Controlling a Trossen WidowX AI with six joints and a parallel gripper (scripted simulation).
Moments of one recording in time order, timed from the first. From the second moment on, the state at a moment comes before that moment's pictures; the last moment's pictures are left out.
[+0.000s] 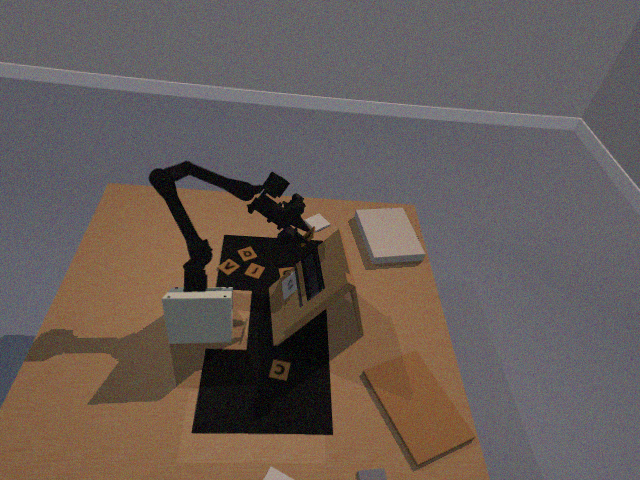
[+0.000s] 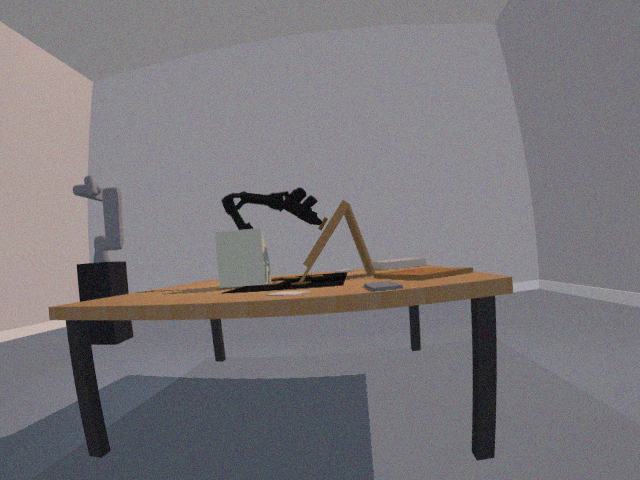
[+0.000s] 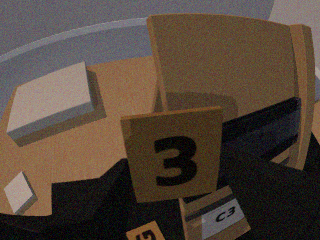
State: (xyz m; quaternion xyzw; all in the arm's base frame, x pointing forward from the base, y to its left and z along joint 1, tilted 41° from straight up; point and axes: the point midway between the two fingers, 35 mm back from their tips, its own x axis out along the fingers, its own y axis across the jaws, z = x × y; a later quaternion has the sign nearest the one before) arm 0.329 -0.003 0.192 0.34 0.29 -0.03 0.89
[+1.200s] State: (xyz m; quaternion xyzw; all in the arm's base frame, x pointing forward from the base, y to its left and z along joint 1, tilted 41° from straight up) arm 0.337 0.086 0.200 0.34 0.27 0.10 0.90
